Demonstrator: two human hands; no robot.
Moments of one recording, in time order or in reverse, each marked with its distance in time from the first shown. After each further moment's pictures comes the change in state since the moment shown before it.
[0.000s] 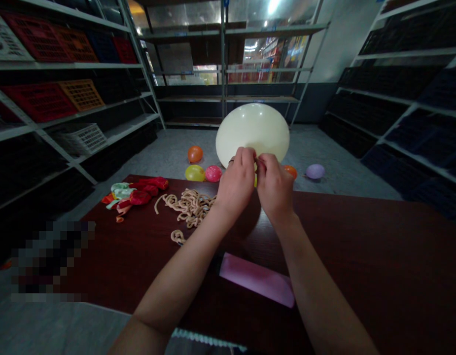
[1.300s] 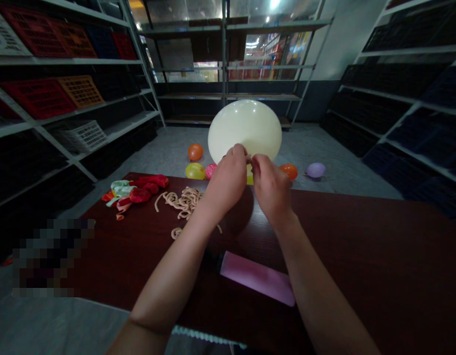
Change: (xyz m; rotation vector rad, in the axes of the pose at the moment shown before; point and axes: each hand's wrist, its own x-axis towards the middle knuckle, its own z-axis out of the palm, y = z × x) left_hand 0.002 -0.009 -0.027 0.090 -0.080 -0.005; right_hand -0.004 -0.005 0.002 0.033 -0.089 -0.045
